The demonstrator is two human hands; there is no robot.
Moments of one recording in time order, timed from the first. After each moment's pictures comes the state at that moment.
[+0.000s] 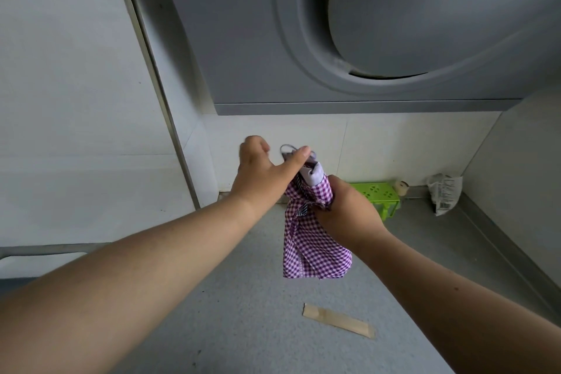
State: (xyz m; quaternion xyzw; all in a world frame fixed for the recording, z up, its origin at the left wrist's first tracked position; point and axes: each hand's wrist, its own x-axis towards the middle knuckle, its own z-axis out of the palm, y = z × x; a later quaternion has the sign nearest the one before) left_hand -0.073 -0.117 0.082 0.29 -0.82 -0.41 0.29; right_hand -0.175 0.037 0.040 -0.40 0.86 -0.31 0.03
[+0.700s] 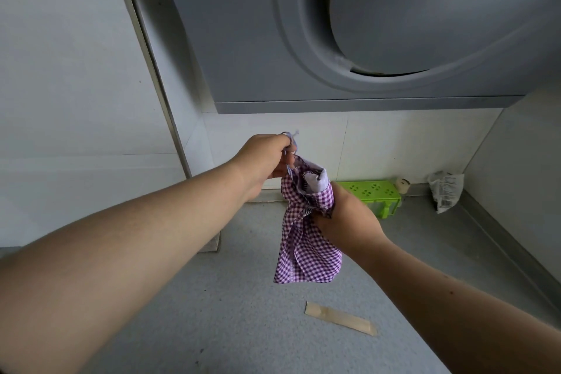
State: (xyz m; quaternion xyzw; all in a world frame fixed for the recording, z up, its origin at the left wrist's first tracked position) left_hand -0.085 -0.131 0.117 0.28 -0.69 -0.64 0.18; right_hand -0.173 0.037 0.022 -0.39 0.87 -0.30 0.04
